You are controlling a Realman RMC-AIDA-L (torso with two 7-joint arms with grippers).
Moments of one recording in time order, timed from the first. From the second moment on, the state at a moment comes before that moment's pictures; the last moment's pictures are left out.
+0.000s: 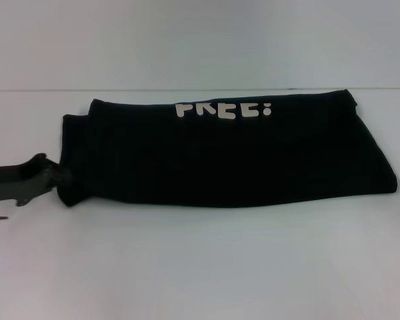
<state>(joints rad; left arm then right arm) -0.63 -1.99 0.30 0.56 2.44 1.24 -2.51 0.31 2.05 -0.17 -0.66 -1.49 -1.47 1.41</state>
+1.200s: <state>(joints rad) -0.54 -1.99 0.13 0.59 2.52 1.48 -2.84 0.36 2.03 -0.17 -0.66 -1.49 -1.42 1.41</state>
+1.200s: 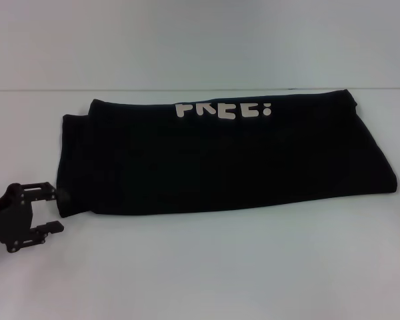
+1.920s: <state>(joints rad) -0.57 -2.00 0.13 0.51 2.46 1.32 -2.84 0.37 2.03 -0.17 -0.65 -1.49 -1.42 1.40</state>
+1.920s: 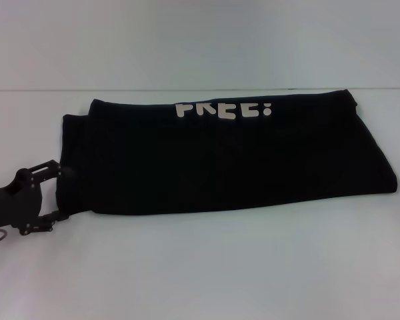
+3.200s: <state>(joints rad) -0.63 -1.97 0.21 0.49 2.53 1.33 -2.85 0.37 2.03 -0.17 -0.65 -1.48 -1.43 1.40</state>
